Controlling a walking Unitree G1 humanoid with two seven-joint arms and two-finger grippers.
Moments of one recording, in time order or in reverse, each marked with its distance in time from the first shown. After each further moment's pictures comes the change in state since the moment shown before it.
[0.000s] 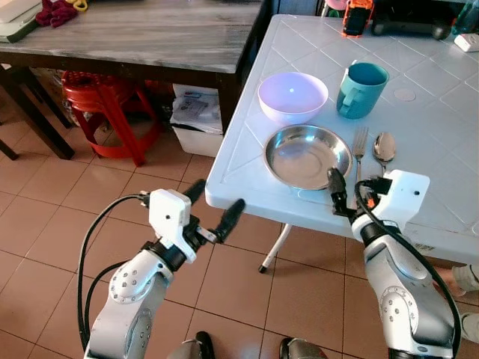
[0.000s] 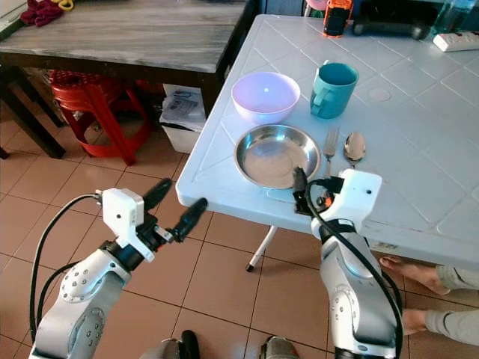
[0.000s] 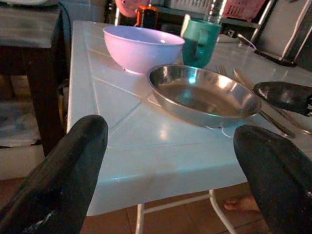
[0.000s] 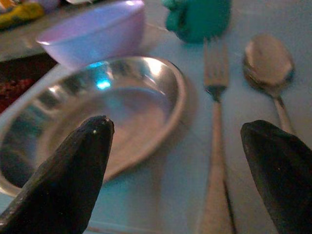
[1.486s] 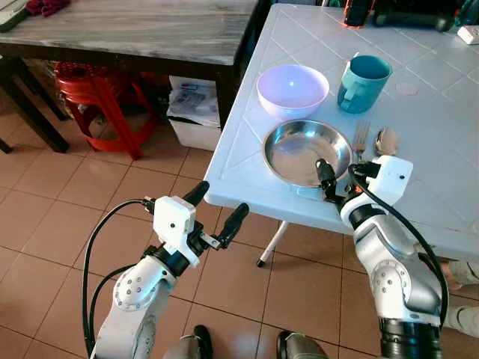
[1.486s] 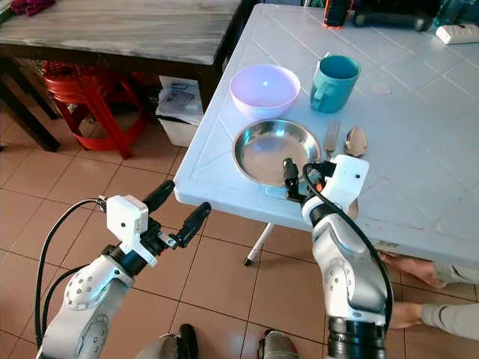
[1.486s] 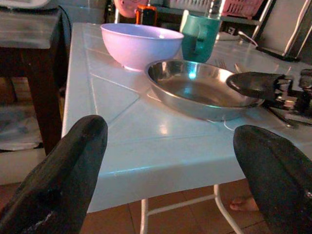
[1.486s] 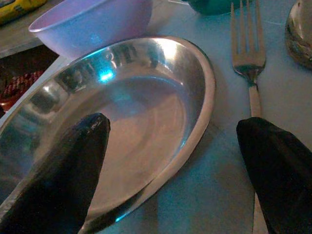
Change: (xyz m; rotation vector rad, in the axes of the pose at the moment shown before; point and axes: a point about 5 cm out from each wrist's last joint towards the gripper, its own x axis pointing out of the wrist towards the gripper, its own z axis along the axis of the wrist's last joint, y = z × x) left arm -0.001 -0.006 -0.005 0.052 -0.032 0.007; right arm 0.030 0.013 0.002 0.094 0.039 0.078
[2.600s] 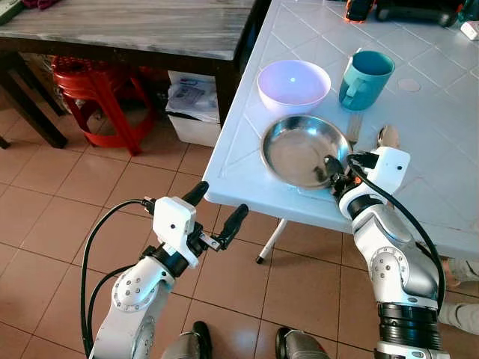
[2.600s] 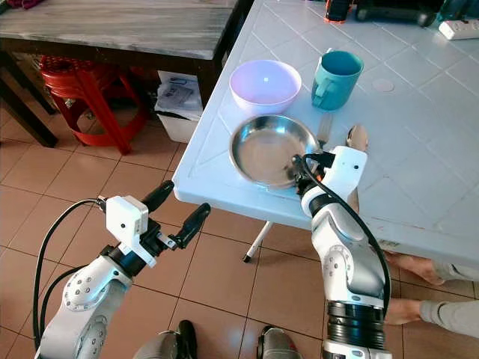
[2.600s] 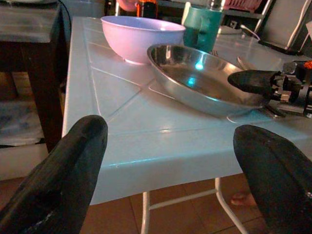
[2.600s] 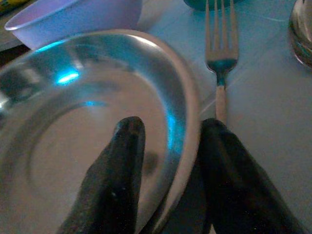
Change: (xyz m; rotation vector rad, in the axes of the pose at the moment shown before) left arm -0.001 0.000 0.000 0.016 0.012 0.001; right arm 0.011 -0.001 0.003 0.009 0.031 -0.018
